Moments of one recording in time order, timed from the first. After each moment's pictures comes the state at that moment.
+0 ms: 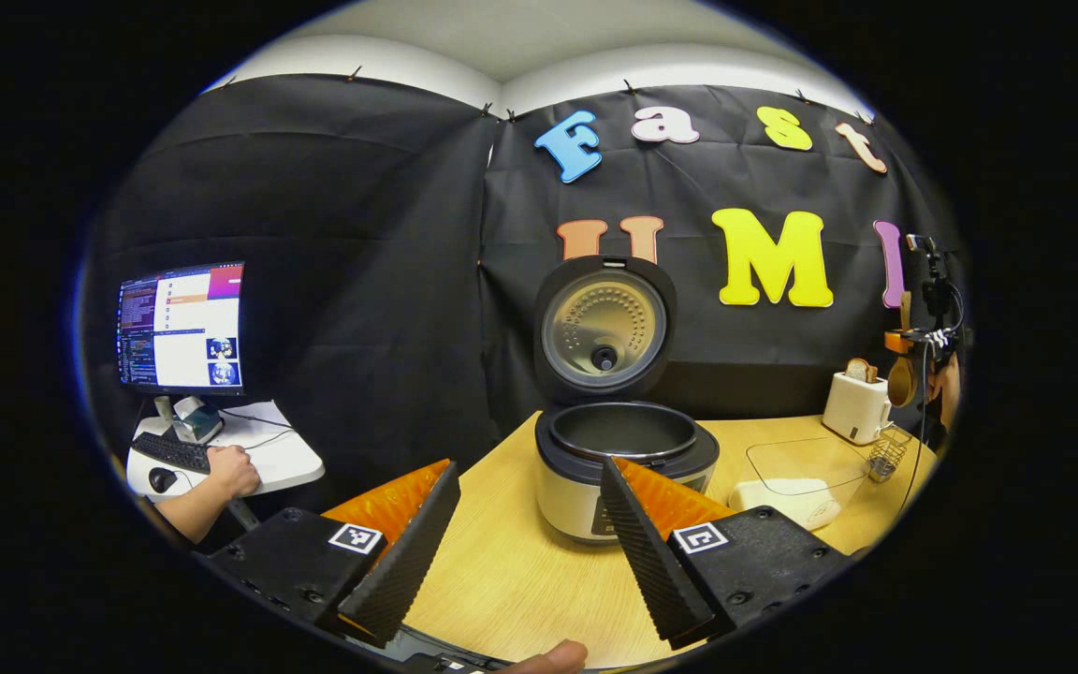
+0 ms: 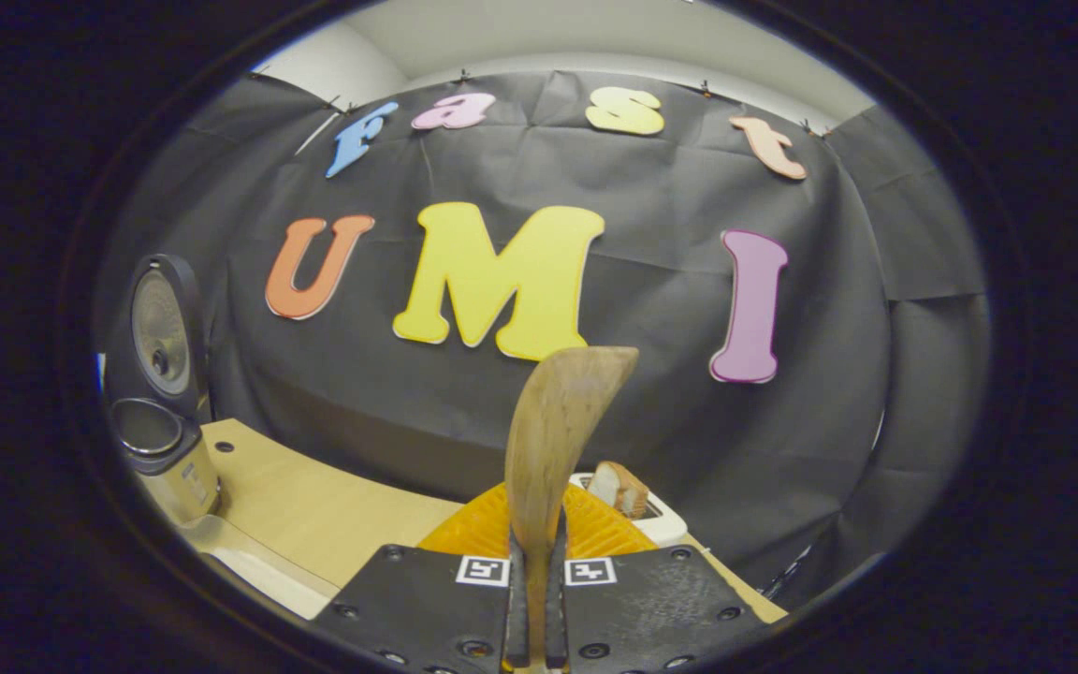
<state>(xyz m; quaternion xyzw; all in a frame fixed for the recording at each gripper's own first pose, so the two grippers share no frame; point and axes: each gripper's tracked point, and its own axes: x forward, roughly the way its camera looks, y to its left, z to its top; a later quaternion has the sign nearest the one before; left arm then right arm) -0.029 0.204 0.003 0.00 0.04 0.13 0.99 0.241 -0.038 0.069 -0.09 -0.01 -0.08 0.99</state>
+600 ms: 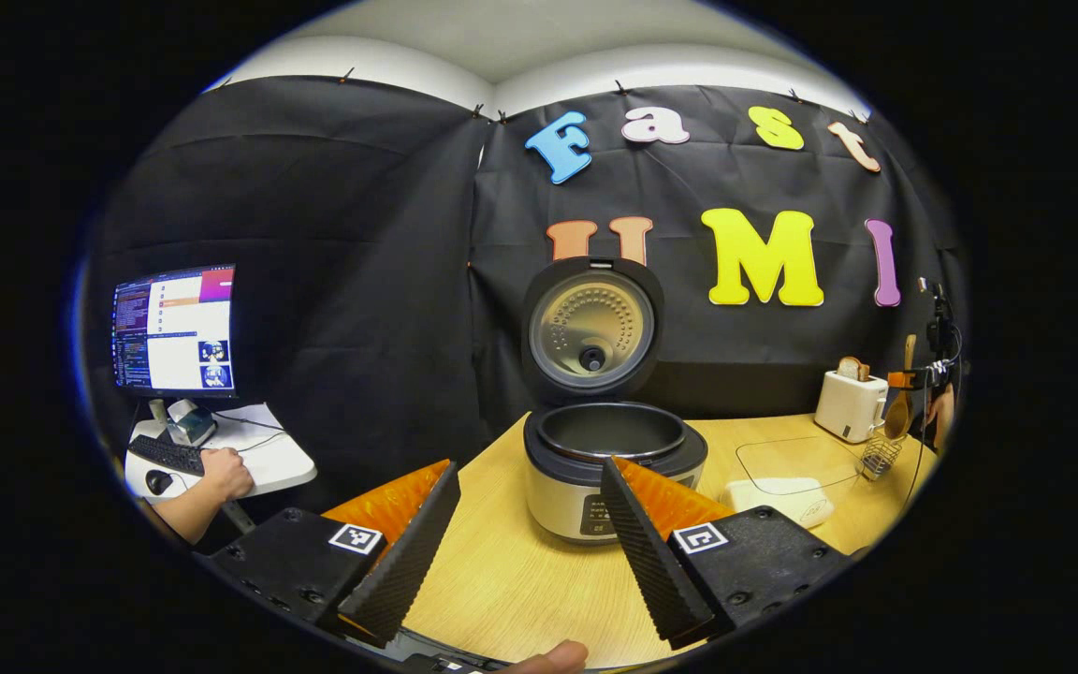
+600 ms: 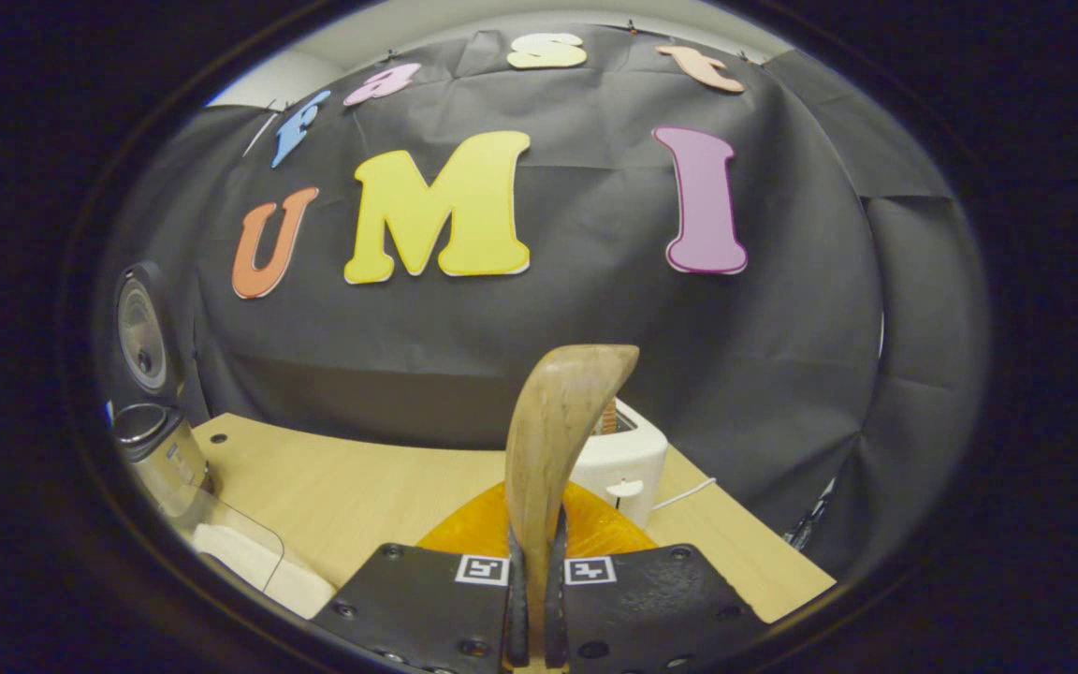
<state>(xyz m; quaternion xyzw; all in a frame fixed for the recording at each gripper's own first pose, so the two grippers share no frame) -0.030 0.199 0.004 0.00 0.03 0.13 0.99 0.238 -0.100 -0.011 0.00 0.07 -0.08 0.99</state>
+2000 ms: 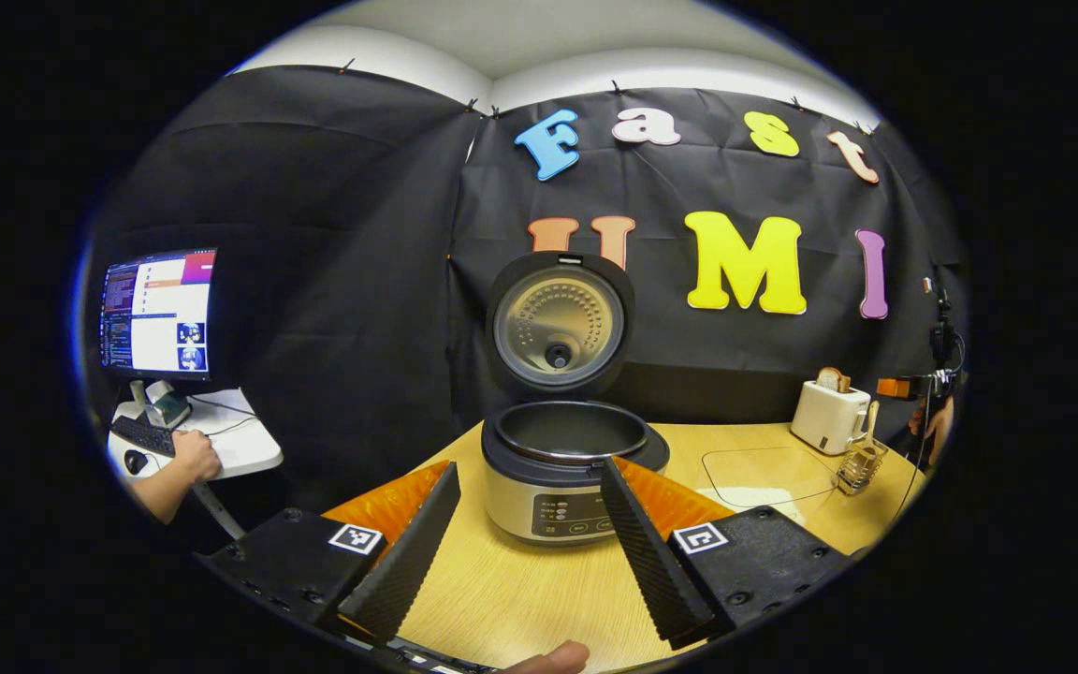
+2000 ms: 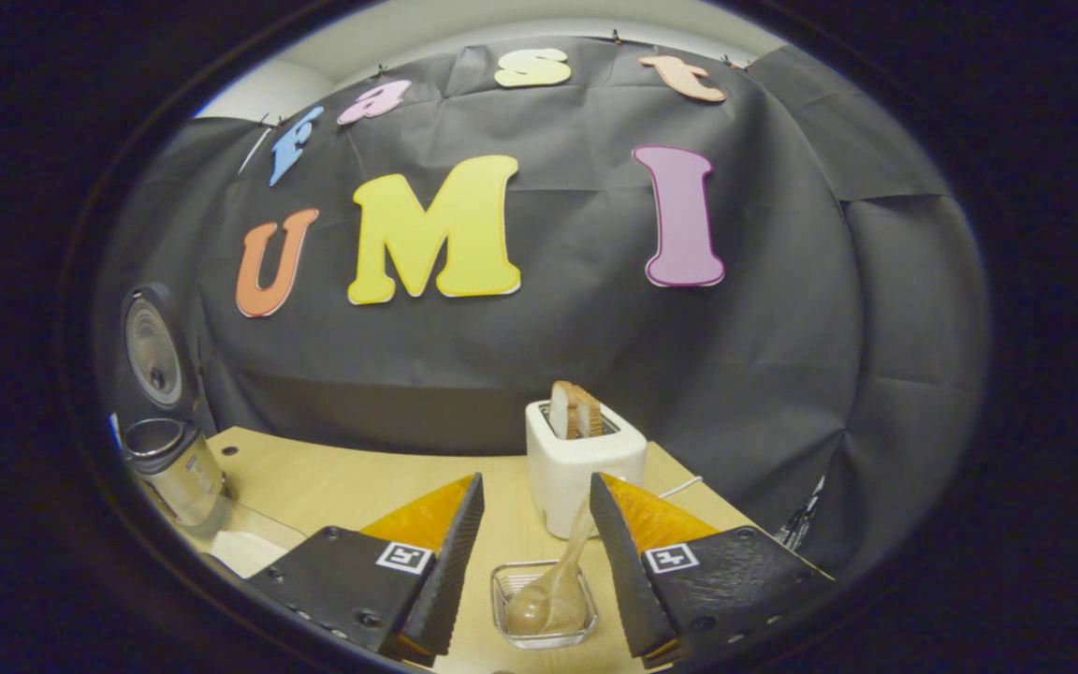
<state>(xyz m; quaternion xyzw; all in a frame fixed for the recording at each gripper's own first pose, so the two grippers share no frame) -0.014 0.160 -0.004 -0.03 0.04 0.10 0.99 0.186 -0.086 0.013 0.00 0.05 -0.07 1.00</state>
